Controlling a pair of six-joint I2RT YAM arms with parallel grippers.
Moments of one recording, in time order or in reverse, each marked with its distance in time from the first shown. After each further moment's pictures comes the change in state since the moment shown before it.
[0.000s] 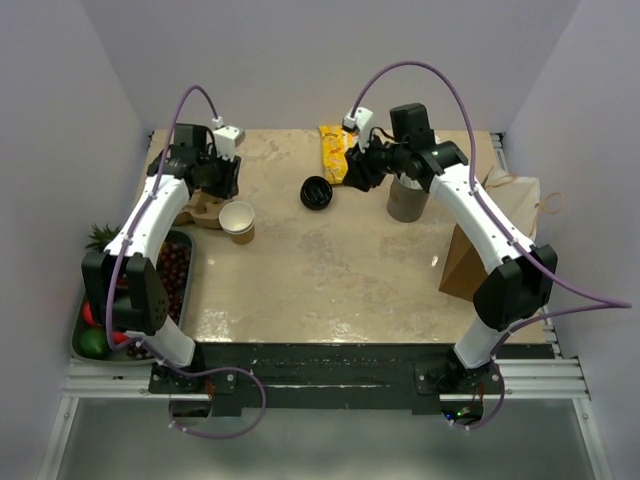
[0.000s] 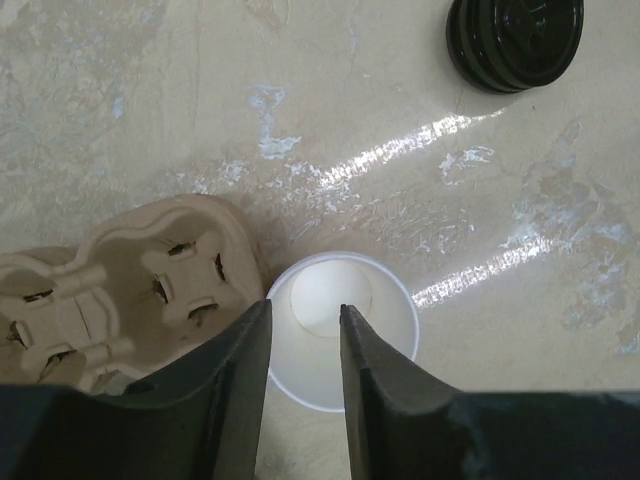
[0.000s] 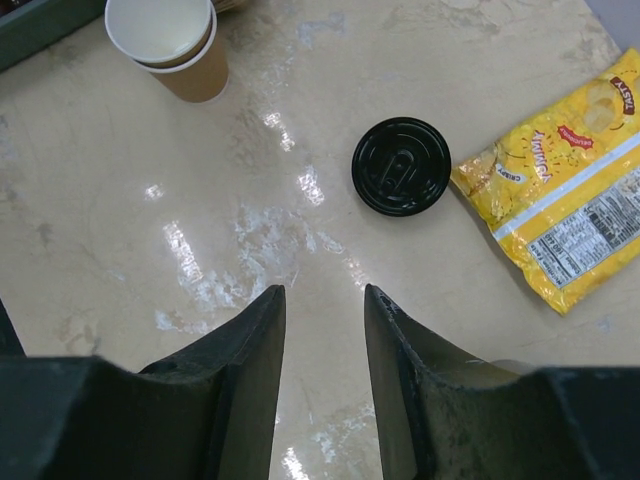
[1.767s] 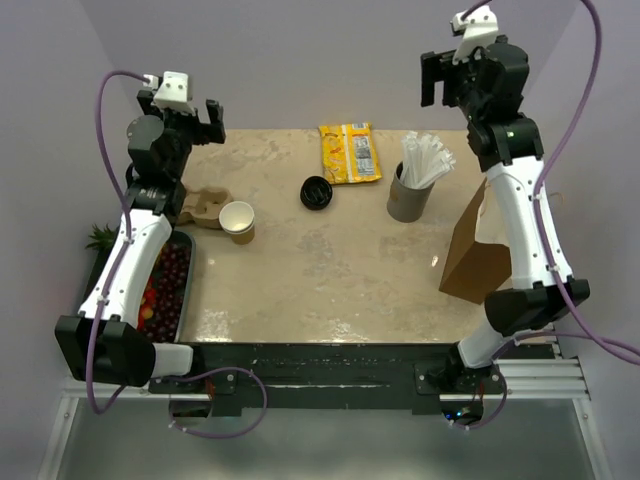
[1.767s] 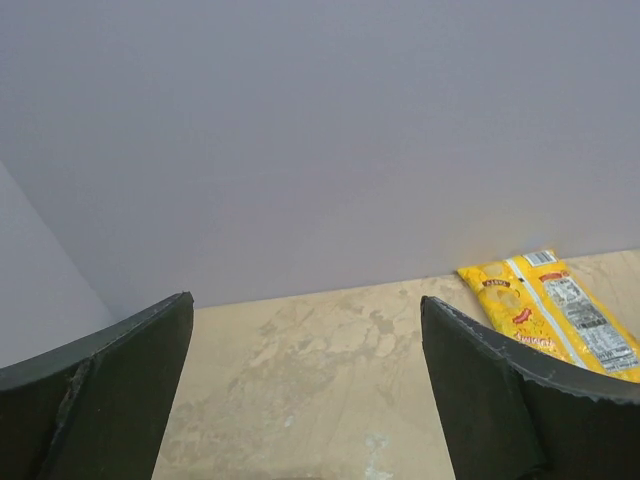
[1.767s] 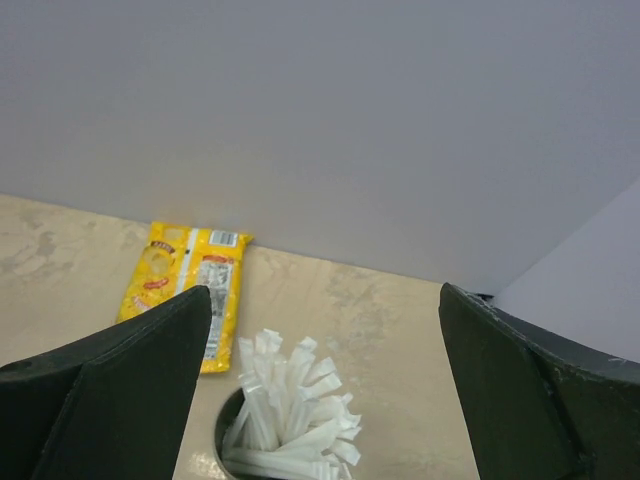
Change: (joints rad) left arm 0.000 -0.288 -0.132 0.792 -0.234 -0.149; right arm -0.228 -0.080 0.330 0.172 0.632 0.184
